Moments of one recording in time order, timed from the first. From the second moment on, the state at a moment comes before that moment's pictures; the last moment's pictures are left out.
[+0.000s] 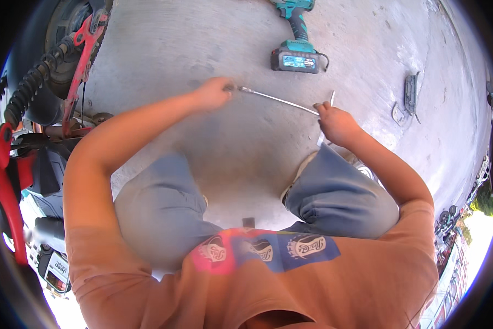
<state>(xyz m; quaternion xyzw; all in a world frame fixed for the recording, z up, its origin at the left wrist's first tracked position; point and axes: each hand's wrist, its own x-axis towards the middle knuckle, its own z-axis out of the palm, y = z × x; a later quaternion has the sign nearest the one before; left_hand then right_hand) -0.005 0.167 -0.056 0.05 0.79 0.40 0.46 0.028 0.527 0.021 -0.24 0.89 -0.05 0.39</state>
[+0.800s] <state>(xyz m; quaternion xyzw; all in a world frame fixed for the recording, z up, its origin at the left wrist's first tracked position) 0.250 0.320 0.374 -0.53 0.48 0.65 0.26 0.216 0.738 0.574 0.08 0.86 -0.14 0.49</state>
